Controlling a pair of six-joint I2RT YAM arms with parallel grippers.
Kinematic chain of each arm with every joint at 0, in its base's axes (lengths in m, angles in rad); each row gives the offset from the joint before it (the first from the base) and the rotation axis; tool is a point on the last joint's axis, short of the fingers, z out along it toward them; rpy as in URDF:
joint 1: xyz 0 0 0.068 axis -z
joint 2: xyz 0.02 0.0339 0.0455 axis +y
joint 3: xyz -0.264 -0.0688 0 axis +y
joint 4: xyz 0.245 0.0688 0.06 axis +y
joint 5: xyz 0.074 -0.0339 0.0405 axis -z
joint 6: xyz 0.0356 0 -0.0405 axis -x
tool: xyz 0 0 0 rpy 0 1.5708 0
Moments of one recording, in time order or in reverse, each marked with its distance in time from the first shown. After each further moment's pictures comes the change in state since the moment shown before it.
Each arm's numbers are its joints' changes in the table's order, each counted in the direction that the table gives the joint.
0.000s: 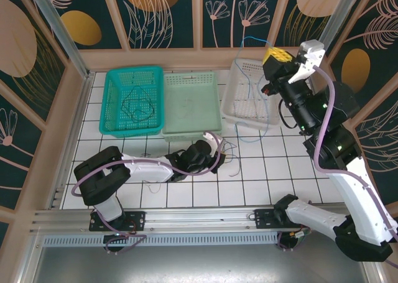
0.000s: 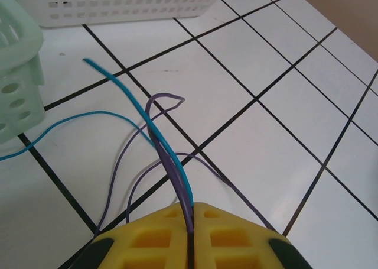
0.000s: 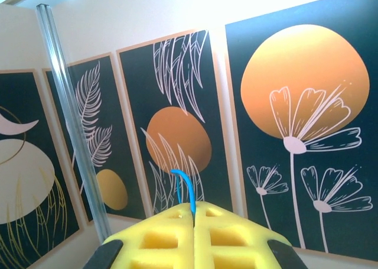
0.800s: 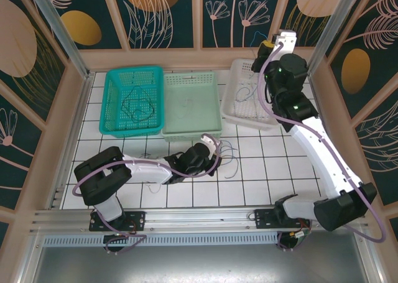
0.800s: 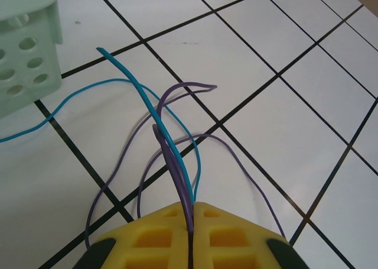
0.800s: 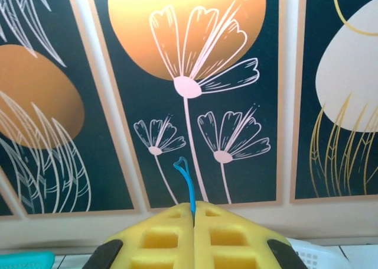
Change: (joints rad) left arm 0.000 -0.002 0.044 0.003 -0.018 0.000; right arm 0.221 0.299 0.122 -0.222 0.151 -0.009
